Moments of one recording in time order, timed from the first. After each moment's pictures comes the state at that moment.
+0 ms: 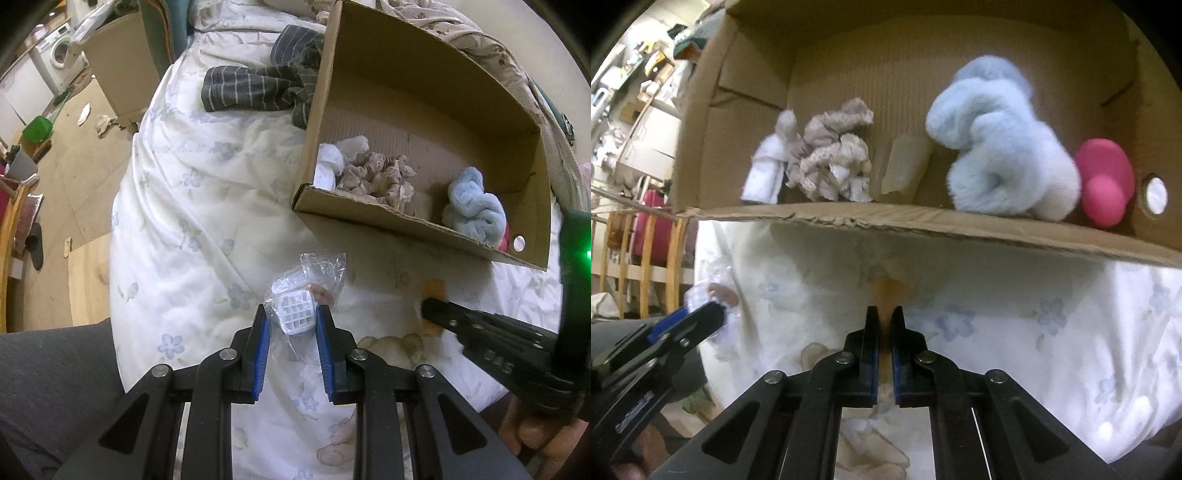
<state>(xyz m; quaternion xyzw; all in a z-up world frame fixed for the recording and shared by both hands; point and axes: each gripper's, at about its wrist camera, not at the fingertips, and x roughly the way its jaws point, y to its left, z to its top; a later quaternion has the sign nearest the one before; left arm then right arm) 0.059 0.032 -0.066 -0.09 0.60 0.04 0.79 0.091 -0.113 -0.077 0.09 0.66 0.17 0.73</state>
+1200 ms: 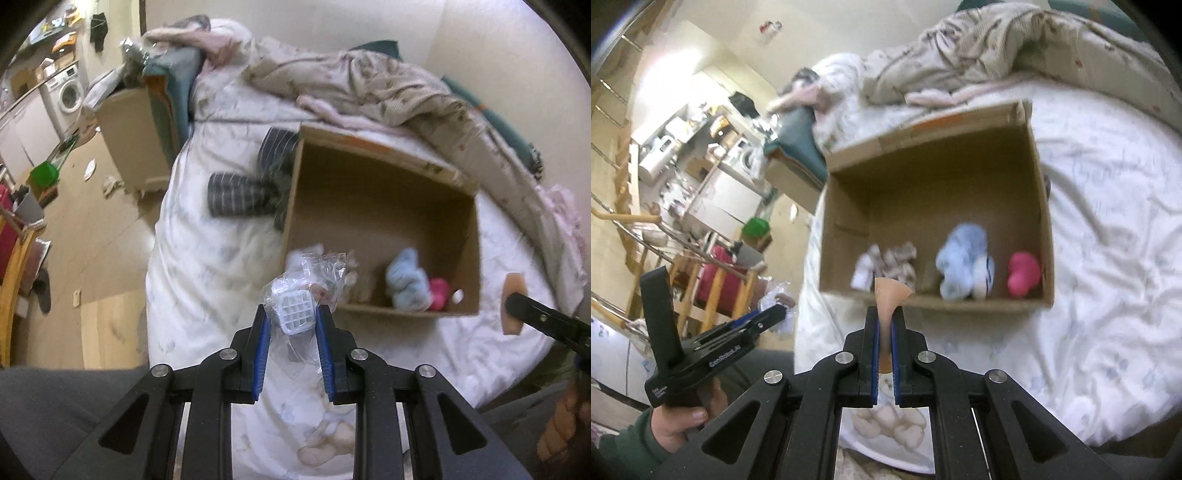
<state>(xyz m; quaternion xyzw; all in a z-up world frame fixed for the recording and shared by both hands) 0.040 0.020 0.059 -0.08 0.49 0.02 0.87 0.083 -0.204 0.075 0.18 0.51 0.24 0.80</state>
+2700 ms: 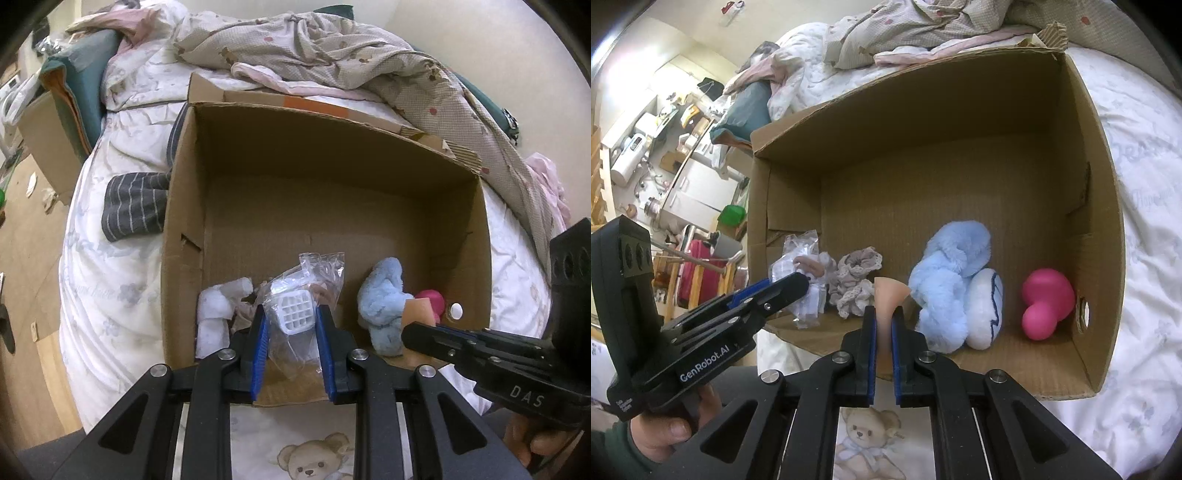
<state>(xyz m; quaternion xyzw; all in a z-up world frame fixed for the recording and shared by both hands) 0.147 -0.020 -0.023 -0.07 0.53 -0.07 0.84 0.157 -0.172 -0.018 0.17 0.58 0.21 0.77</state>
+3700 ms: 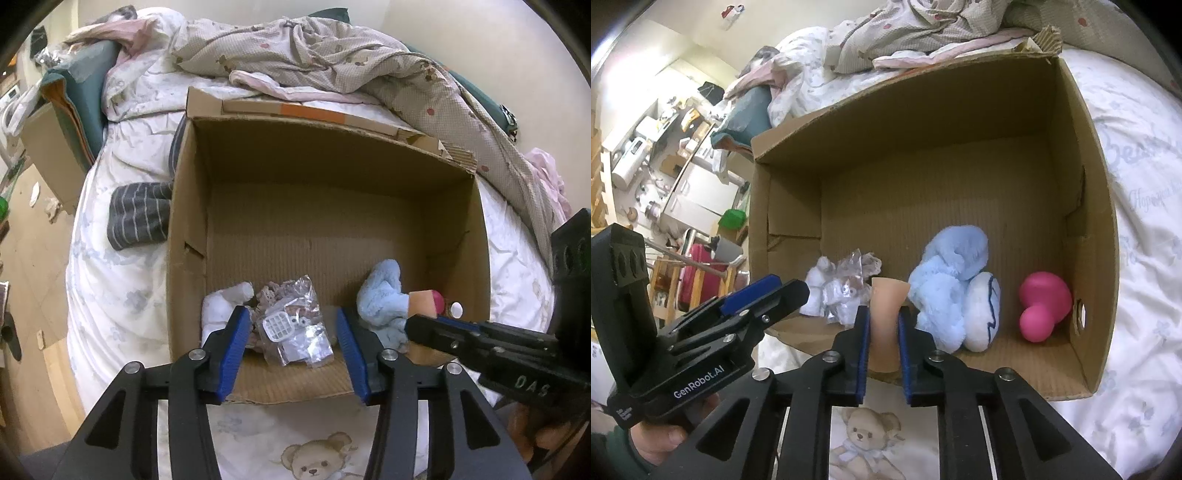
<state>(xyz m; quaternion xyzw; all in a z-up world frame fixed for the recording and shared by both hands) 0.144 -0.022 -0.014 -0.05 0.52 -0.07 0.85 0.156 -0.178 -0.014 0.18 0.57 0.21 0.77</state>
